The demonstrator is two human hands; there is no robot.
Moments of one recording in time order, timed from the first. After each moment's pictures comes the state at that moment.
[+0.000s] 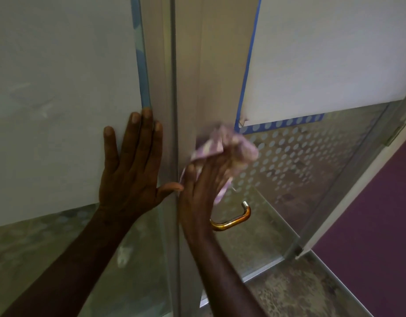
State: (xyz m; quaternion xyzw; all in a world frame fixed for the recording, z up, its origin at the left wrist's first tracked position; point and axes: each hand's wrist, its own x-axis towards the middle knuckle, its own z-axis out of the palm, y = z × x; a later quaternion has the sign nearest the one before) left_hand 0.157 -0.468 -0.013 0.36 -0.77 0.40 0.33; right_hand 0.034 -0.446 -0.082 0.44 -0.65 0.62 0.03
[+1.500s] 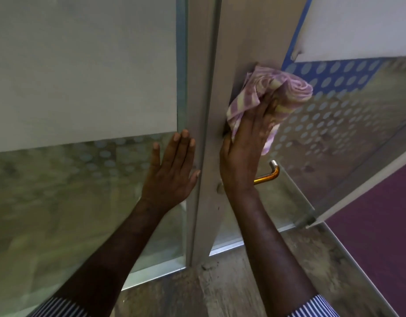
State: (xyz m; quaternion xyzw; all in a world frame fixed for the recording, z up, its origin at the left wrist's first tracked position) left_hand 0.155 -0.468 -0.181 0.37 -0.78 0.39 0.33; right_hand -0.003 -0.434 -0.103 0.54 -0.64 0.54 0.14
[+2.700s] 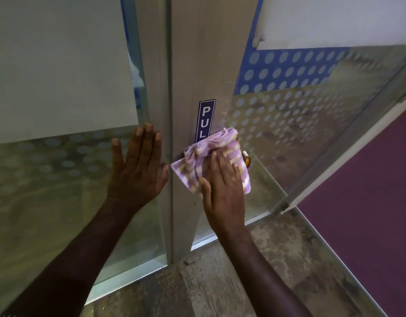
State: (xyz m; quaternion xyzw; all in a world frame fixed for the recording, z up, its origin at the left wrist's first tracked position) left_hand 0.155 -0.471 -0.184 0.37 -0.75 0.42 0.34; right_hand -0.030 -0.352 -0.195 0.61 -0.70 0.34 0.11
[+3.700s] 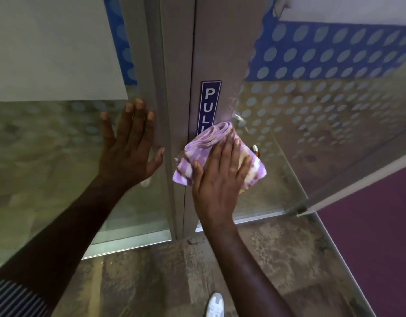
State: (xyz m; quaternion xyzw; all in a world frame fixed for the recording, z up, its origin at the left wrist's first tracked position) left_hand 0.156 -0.464 -0.182 0.41 -0.75 0.41 0.32; right_hand -0.031 -0.371 -0.203 0.58 -0.76 0.24 0.16
